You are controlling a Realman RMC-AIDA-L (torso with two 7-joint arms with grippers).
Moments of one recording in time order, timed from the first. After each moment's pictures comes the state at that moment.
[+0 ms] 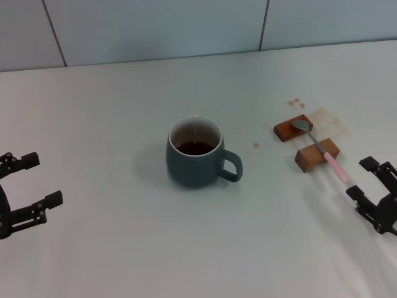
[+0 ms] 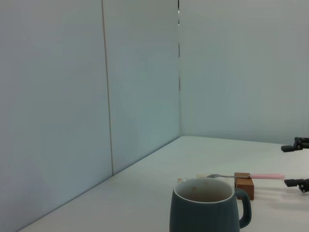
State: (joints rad) left arm -0.38 -1.97 0.35 0.53 2.07 1.77 -0.89; right arm 0.17 2.08 -0.12 -0.05 -1.78 -1.44 1.98
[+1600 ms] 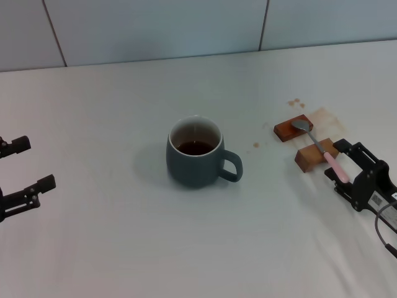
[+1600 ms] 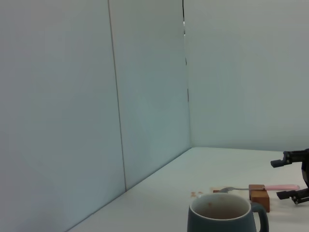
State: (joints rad) left arm -0.39 -1.96 0.34 0.53 2.03 1.78 -0.88; right arm 0.28 2.08 -0.11 -0.04 -1.79 -1.32 1.98
